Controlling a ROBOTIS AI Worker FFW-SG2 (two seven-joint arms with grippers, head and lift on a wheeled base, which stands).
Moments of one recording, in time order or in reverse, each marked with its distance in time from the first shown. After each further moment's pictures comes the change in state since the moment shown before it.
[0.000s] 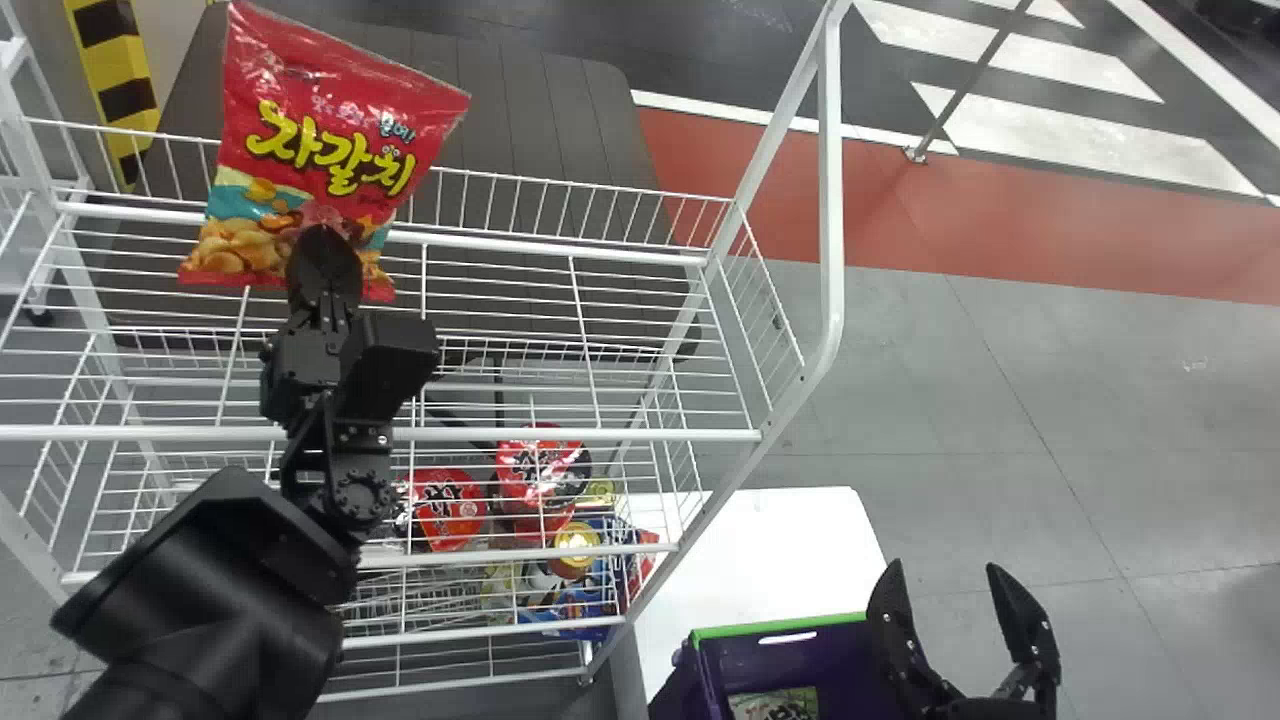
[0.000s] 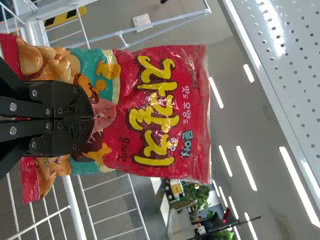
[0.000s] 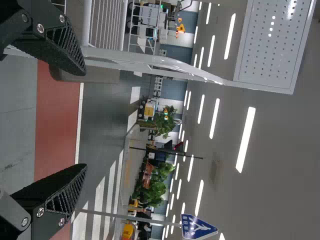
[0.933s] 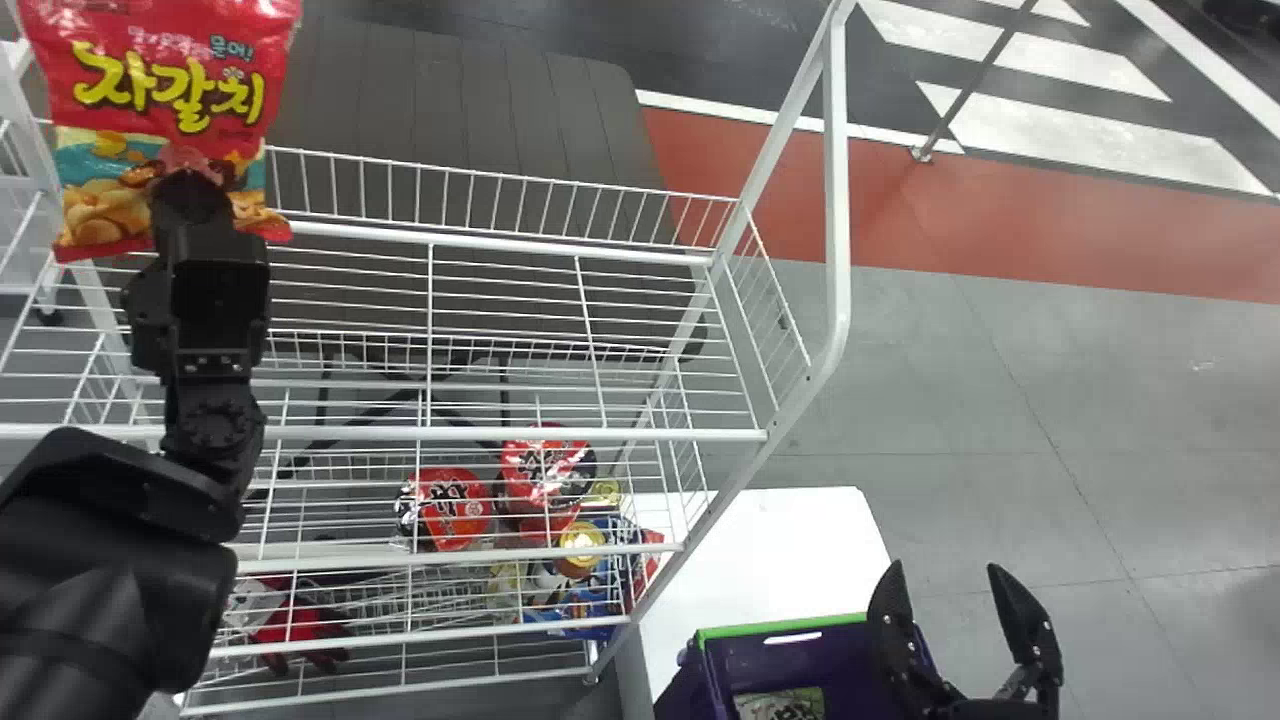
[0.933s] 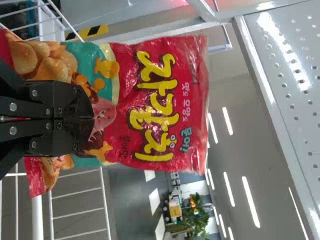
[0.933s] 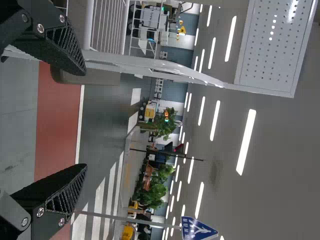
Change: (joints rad) left arm 0.009 0.000 0.245 -0.038 0.069 -0.069 -0.158; right arm 0.000 0.004 0.000 0.000 0.012 0.000 0.000
